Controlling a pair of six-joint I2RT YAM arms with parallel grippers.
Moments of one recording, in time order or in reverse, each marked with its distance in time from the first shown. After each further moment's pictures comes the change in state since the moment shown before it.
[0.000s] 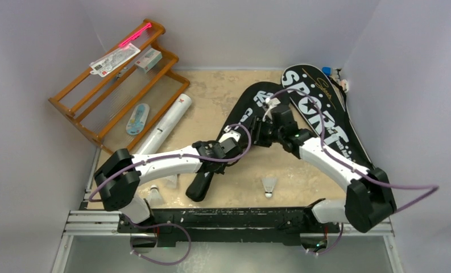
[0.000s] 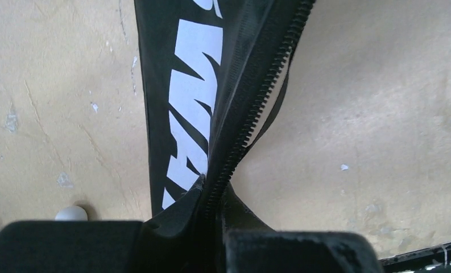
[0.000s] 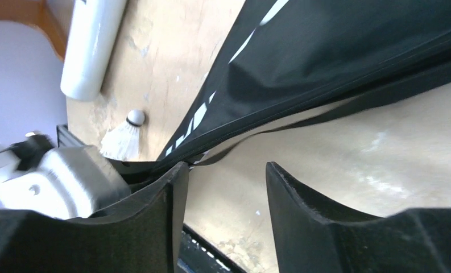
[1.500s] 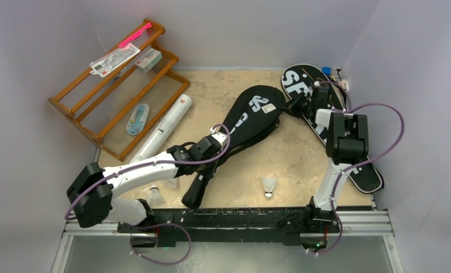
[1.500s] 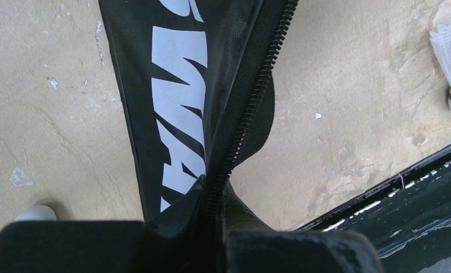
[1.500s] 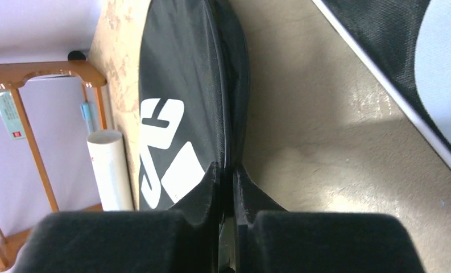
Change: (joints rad) left arm 0.119 -0.257 -0.233 0.130 0.296 0.052; right arm -0.615 0.681 0.326 0.397 -0.242 0.141
